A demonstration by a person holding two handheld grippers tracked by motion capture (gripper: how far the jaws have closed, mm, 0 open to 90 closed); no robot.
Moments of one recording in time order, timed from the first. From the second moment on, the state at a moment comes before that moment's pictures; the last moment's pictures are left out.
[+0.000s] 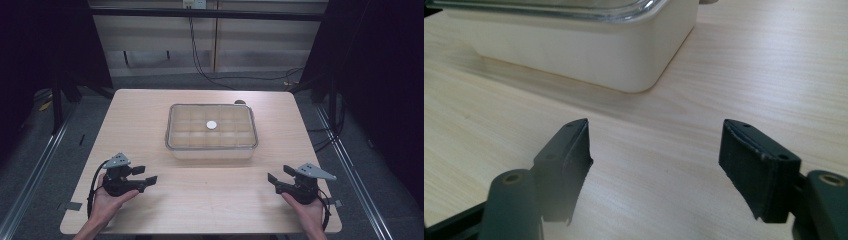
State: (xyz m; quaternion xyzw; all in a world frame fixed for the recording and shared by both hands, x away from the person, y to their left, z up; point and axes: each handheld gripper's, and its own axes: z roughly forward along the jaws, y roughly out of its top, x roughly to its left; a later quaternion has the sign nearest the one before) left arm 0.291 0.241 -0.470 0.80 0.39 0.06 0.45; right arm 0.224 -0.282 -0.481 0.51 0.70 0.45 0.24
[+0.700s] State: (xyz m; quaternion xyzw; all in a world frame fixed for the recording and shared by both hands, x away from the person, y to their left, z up) left arm 0.293 0.238 -0.460 0.80 0.37 0.06 0.46; right arm 0.232 -0.277 -0.461 0.50 0.71 0.47 0.17
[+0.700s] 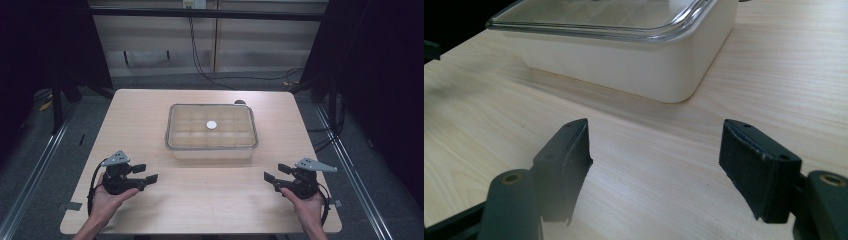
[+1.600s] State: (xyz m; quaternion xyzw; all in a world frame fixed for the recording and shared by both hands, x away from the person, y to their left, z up) left arm 0.334 0.221 -0.431 0.80 0.36 0.08 0.47; right arm 0.279 -0.260 -0.434 0.48 0.73 0.47 0.16
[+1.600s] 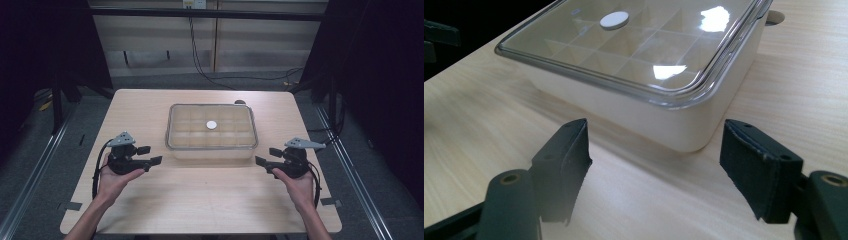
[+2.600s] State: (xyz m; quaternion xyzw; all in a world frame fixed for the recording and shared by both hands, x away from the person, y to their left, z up) left arm 0.380 0.206 -0.409 0.80 0.38 0.09 0.46; right arm 0.345 -0.261 -0.414 0.48 0.74 0.46 0.14
